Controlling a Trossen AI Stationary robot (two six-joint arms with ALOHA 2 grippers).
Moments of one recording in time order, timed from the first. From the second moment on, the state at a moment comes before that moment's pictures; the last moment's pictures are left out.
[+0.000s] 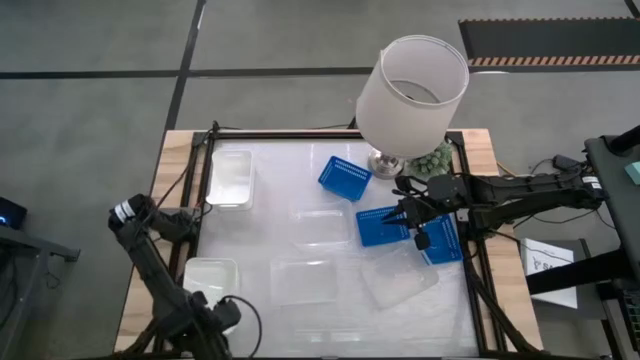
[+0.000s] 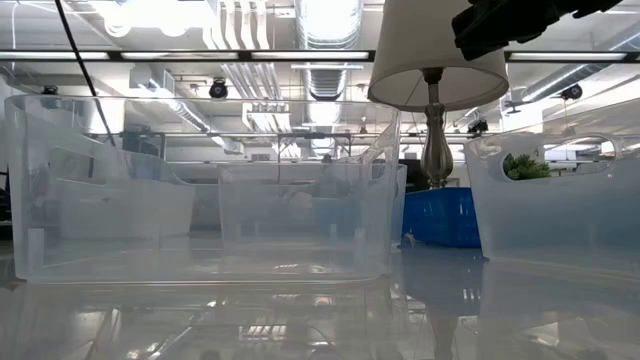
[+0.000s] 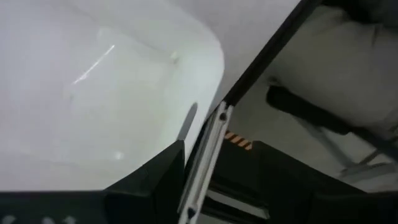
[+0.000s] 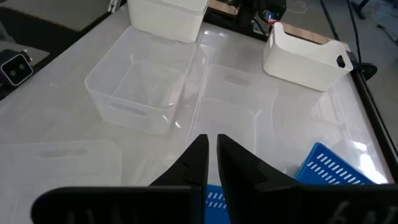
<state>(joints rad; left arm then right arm) -0.97 1.73 1.59 -1.26 0.21 -1.56 0.05 0.91 0.72 -0.31 -0.13 -0.28</state>
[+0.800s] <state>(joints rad) -1.00 1.76 1.53 -1.26 0.20 -1.54 0.05 0.93 0.72 -0.32 -0.13 -0.22</state>
